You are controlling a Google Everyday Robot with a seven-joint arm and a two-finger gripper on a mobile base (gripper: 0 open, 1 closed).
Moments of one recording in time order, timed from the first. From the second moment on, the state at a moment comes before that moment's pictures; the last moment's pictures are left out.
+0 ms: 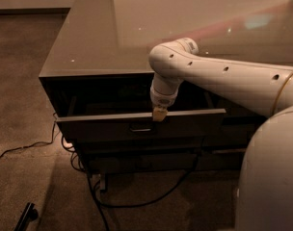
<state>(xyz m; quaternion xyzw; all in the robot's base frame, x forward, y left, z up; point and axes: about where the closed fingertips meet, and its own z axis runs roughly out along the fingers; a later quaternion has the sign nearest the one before) 0.637 -0.053 0.671 -0.69 0.72 0.00 0.10</state>
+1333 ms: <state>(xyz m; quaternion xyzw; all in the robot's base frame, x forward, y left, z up) 0.630 -0.062 0.662 -0.69 0.72 0.00 0.10</state>
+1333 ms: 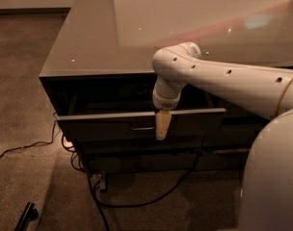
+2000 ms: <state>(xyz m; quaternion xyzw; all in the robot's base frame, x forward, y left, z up) 0.606 -0.089 0.635 -0.67 0.74 0.02 0.07</state>
